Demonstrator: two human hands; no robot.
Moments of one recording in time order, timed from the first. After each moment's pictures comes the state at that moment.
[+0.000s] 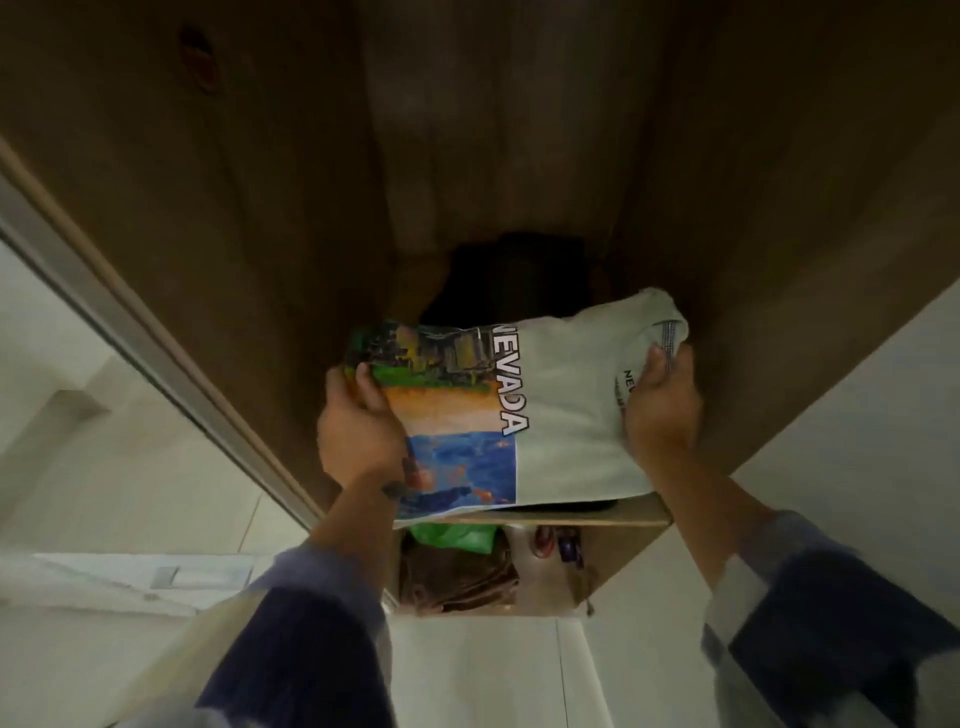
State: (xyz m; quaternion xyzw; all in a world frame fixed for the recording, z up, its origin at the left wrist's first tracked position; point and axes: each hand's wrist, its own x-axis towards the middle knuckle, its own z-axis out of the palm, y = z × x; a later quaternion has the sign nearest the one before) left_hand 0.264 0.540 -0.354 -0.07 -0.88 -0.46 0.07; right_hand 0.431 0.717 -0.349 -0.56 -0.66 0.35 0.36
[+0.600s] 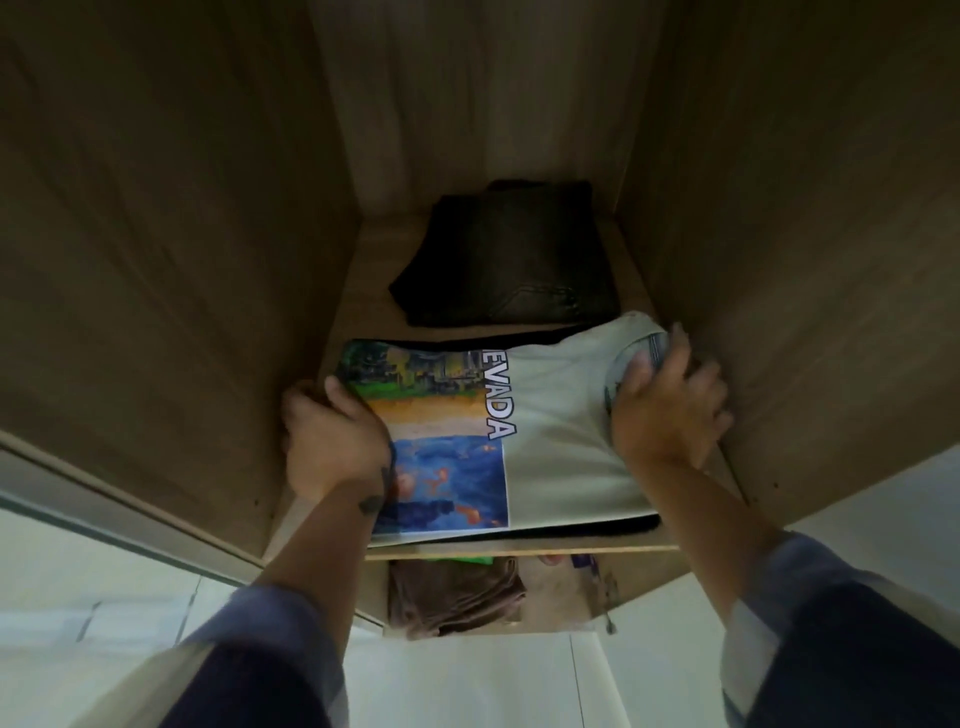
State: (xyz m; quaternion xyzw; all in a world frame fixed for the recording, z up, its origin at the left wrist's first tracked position) left_hand 0.222 0.578 -0.457 -0.02 -0.92 -0.38 0.03; right_hand 0.403 0.748 -0.459 -0.62 -0.74 0.10 0.24
